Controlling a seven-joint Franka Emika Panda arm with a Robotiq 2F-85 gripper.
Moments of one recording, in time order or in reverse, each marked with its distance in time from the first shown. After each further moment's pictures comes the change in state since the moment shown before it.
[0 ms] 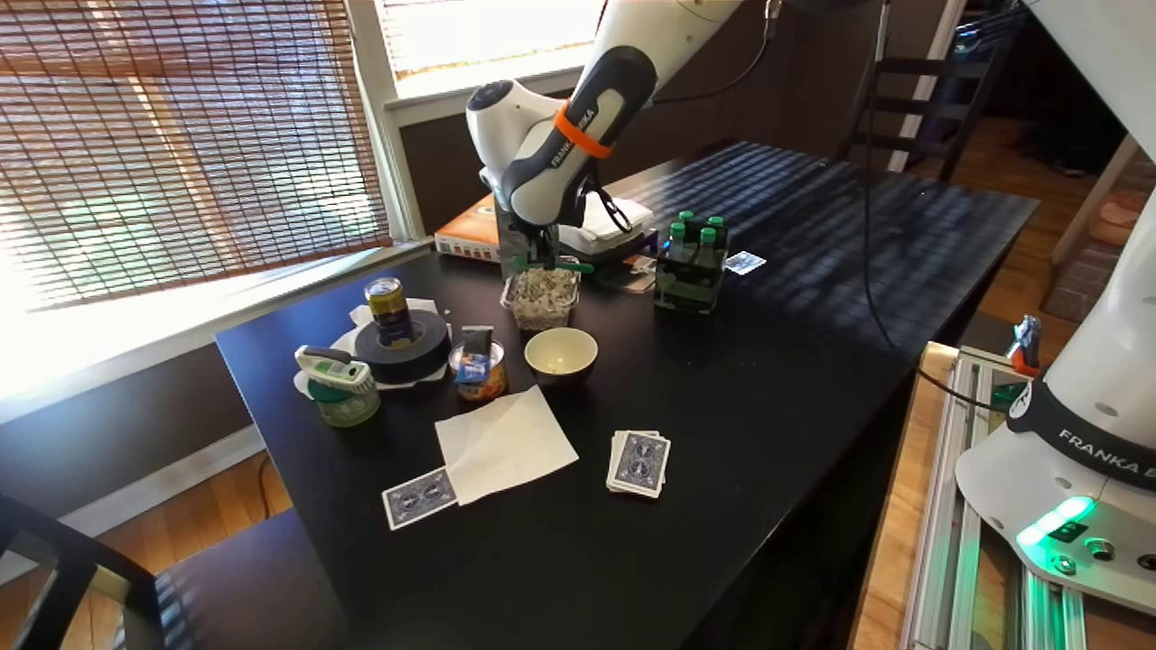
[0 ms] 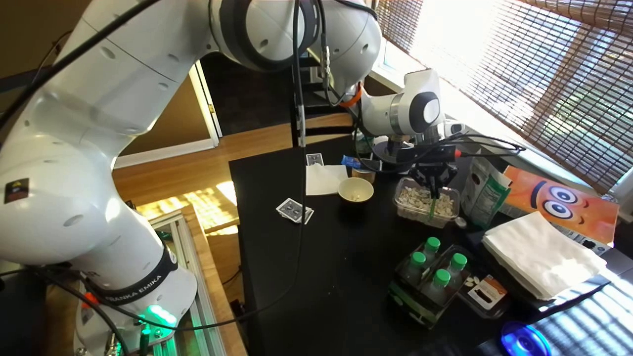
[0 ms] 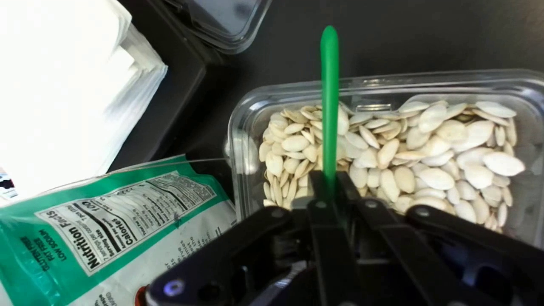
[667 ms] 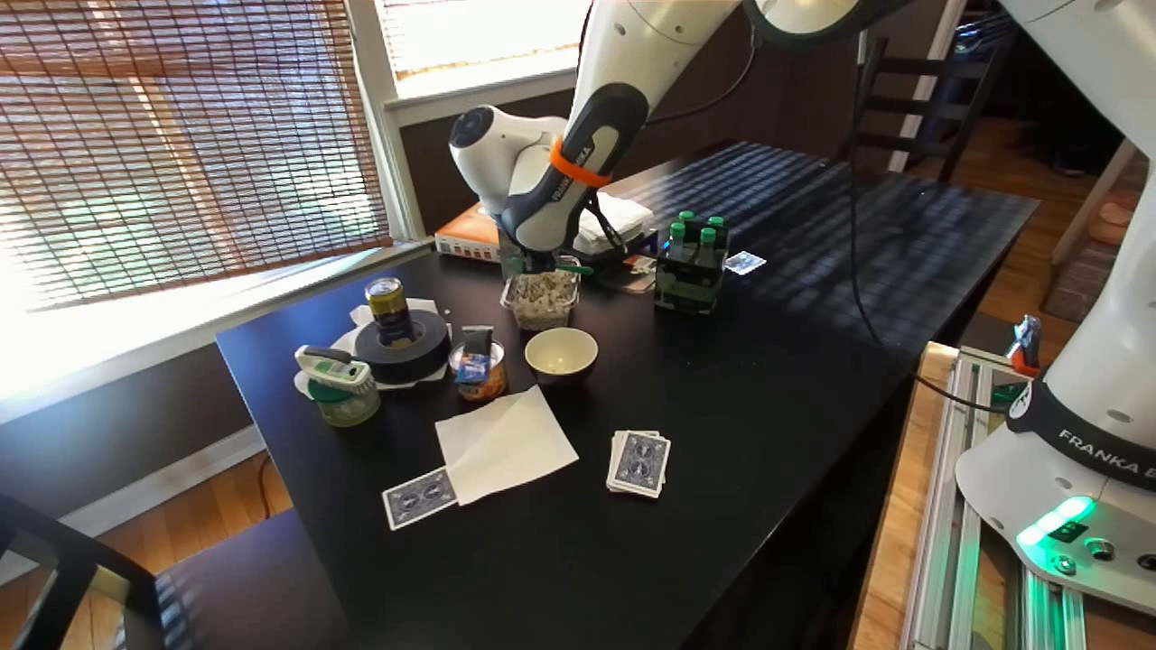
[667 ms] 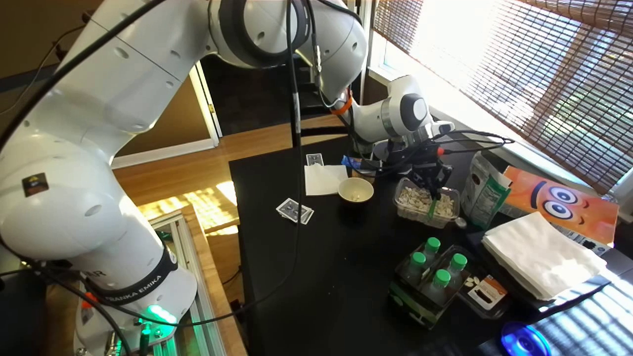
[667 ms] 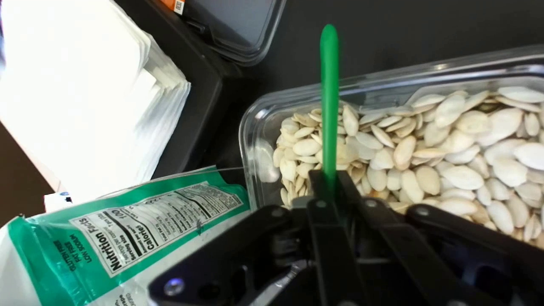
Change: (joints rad) arm 0.146 0.046 -0.140 0.004 -0.091 0.006 0.251
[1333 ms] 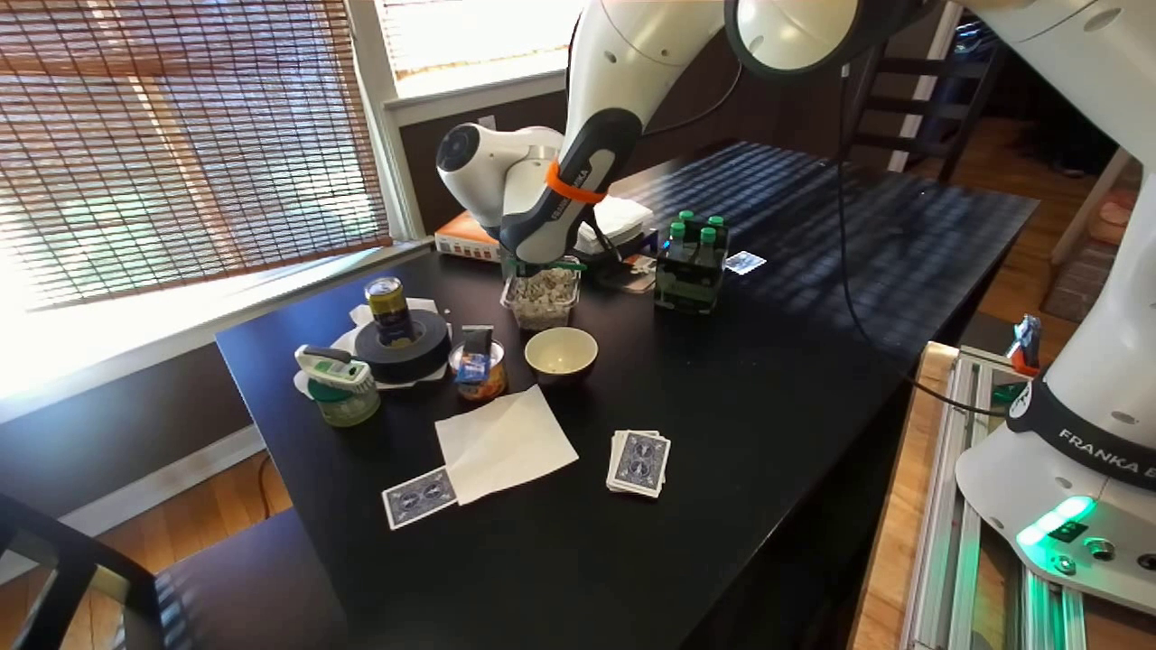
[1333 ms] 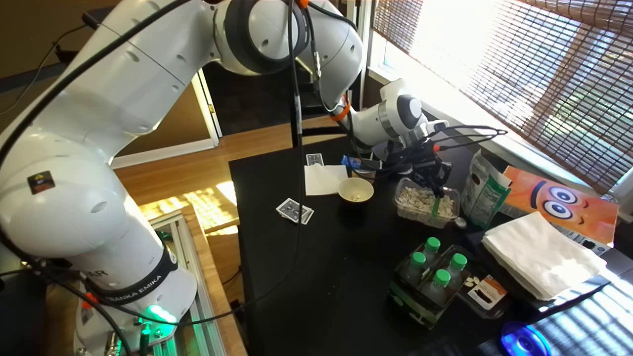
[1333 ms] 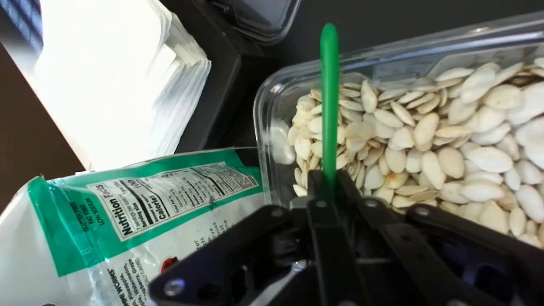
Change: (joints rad) arm 0.045 0.053 -0.038 0.057 -0.086 -0.010 0.086
